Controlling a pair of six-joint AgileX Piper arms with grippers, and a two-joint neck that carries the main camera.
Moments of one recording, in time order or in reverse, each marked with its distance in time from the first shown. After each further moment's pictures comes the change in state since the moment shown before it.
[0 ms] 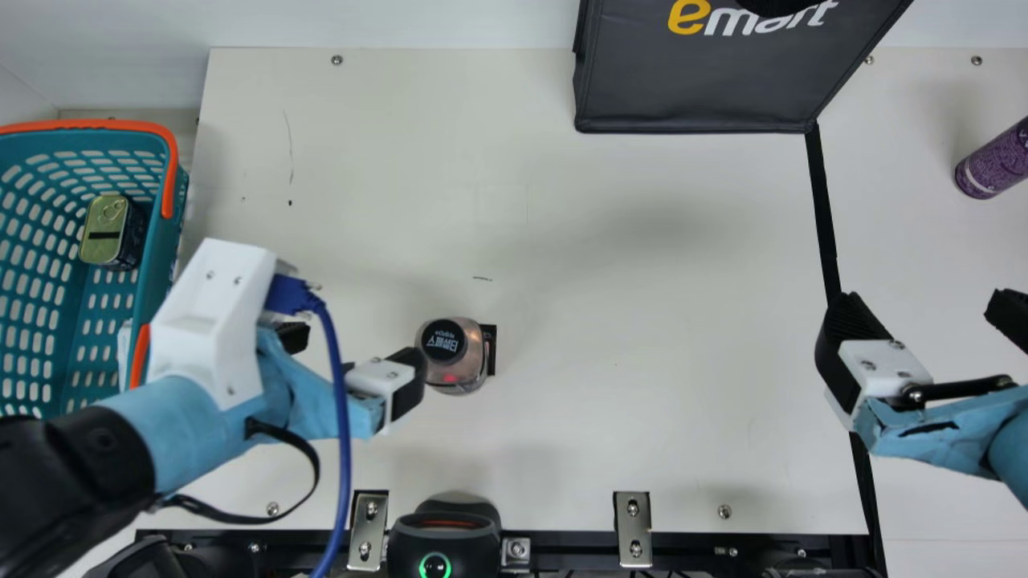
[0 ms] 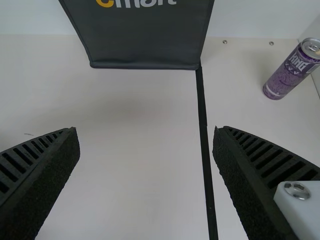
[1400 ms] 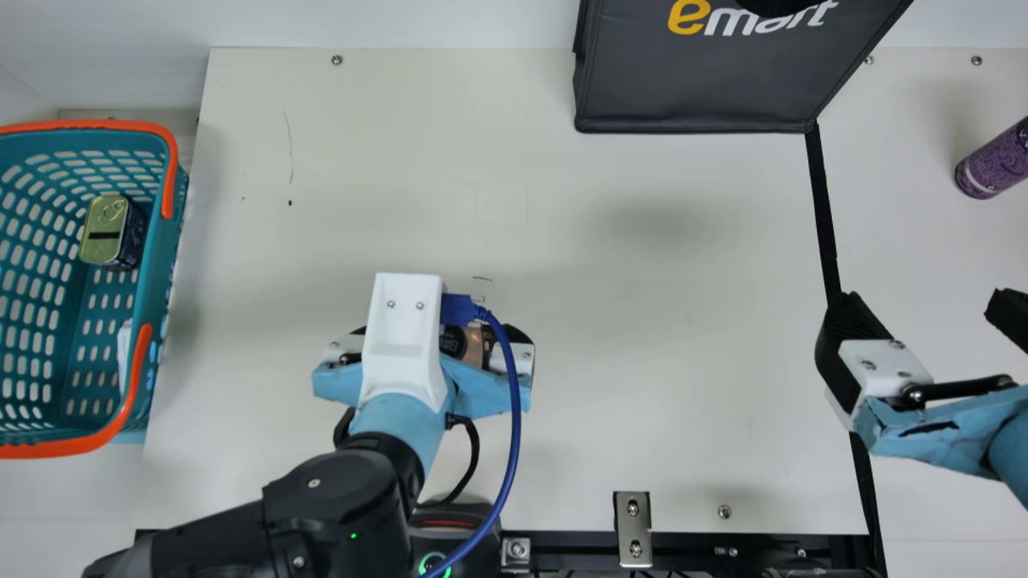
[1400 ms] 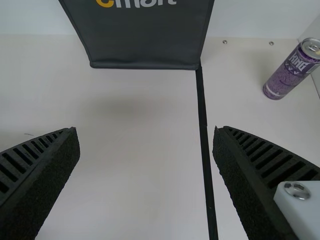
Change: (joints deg) left arm -20.8 20.5 2.4 29.3 -4.9 -43.5; right arm 0.0 0.0 0.0 0.0 0.0 0.0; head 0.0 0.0
